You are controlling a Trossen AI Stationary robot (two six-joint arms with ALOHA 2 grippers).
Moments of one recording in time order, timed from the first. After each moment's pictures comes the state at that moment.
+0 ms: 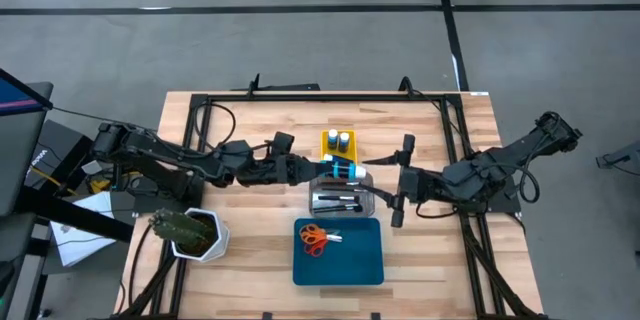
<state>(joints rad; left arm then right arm) -0.18 1.39 0.95 0.68 -0.19 -1.17 0.51 1.22 1.26 -0.22 0.73 -0.22</state>
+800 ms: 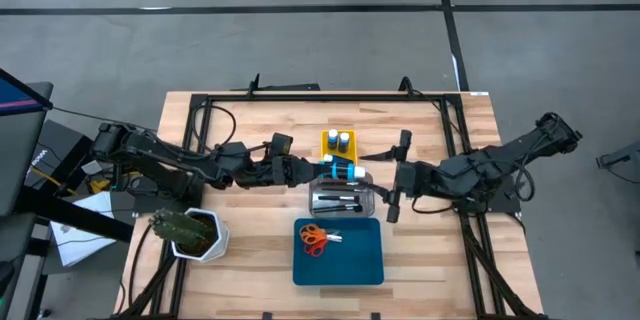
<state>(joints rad) -0.20 1.39 0.95 0.73 -0.21 -1.16 0.47 1.23 1.26 -0.18 0.70 -0.21</state>
